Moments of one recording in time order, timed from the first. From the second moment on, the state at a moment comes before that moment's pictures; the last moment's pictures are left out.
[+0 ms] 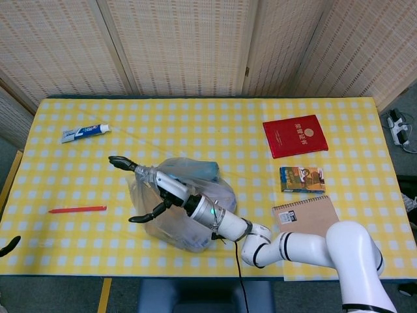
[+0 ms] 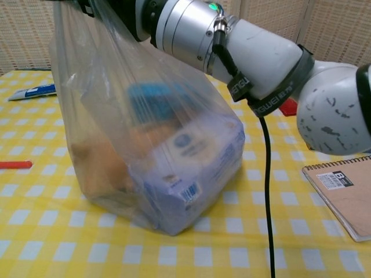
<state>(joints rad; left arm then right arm) -0.01 -1.01 -0.07 -1.55 1.53 1.63 -0.28 1.19 -1.73 0.31 -1.32 -1.54 1.05 1.25</state>
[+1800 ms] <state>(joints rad) -0.02 -1.01 -0.05 -1.57 1.56 1.61 -0.26 1.12 -1.55 0.90 -1.82 -0.90 0.79 1.17</state>
